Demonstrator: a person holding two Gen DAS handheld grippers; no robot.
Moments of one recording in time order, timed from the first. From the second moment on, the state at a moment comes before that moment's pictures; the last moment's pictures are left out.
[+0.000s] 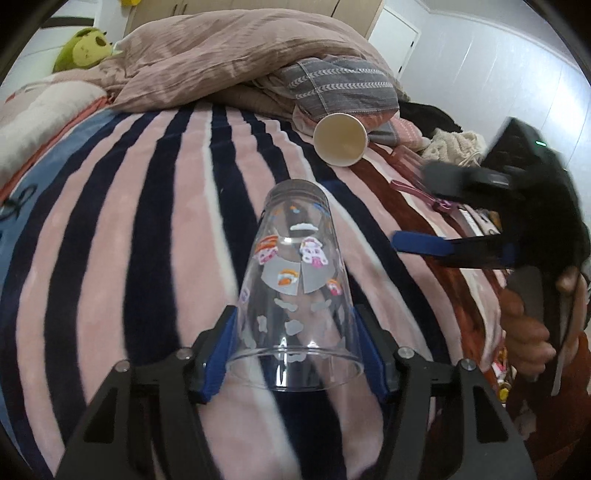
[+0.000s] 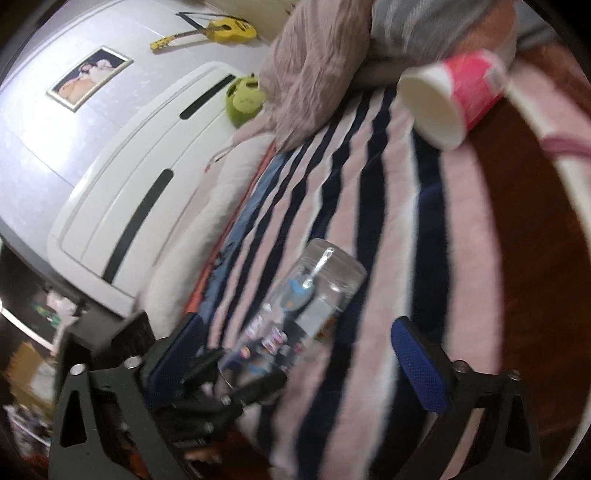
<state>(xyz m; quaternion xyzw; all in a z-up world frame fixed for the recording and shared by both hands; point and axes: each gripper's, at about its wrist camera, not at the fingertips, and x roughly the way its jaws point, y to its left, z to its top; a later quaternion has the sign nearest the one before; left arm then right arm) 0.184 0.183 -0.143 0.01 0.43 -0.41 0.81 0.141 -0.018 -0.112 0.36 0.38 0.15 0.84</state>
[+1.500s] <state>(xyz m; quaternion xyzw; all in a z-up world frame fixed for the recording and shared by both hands) 0.213 0.120 -0.143 0.01 0.39 -0.55 0.74 0.150 0.020 -0.063 0.03 0.29 0.10 0.95</state>
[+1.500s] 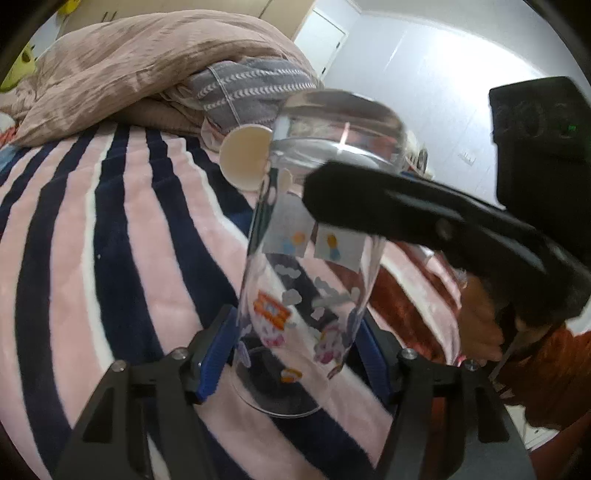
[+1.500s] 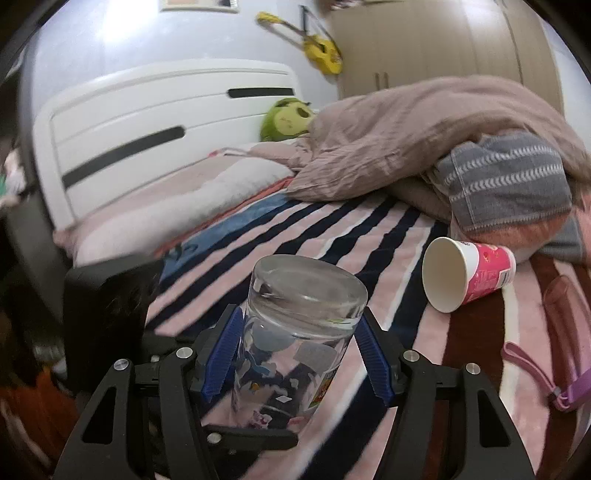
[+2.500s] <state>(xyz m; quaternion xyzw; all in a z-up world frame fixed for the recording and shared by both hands) 0.173 0.133 -0.136 0.05 0.36 -0.53 0.77 0.084 0.070 -0.070 -0.07 0.28 0.12 0.95</state>
